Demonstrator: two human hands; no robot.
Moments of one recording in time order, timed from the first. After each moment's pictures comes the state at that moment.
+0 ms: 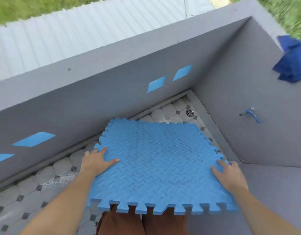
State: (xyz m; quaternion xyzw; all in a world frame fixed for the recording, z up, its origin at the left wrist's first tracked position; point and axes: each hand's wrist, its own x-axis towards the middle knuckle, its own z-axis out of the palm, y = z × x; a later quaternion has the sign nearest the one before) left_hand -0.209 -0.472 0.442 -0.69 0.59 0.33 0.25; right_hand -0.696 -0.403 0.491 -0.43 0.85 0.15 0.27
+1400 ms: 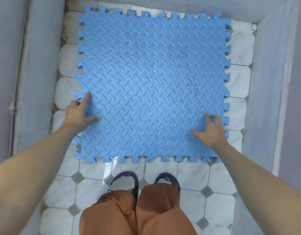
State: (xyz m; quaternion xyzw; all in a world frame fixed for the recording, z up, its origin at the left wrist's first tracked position) left_hand -0.531 -0.753 -0.178 -0.43 0.84 0.24 0.25; right_hand -0.750 -0.350 -0.174 -0.08 0.92 -0.07 0.37
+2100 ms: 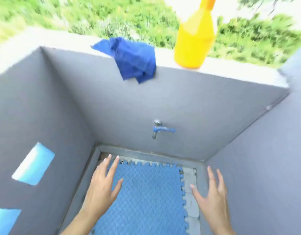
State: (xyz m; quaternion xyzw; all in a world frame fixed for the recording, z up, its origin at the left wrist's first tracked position) left_hand -0.699 -0.742 0.320 -0.23 0.94 0.19 -0.13; right_hand -0.871 -0.455 0.340 -0.11 0.96 -0.26 0.04
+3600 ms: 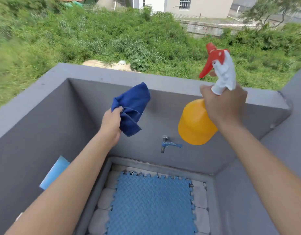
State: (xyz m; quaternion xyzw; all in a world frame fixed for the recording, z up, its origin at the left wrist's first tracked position) left_hand -0.832 -0.823 0.508 -0.40 0.54 0.69 -0.27; right_hand -0.980 -0.609 0.590 -0.23 0.82 -0.50 -0.17
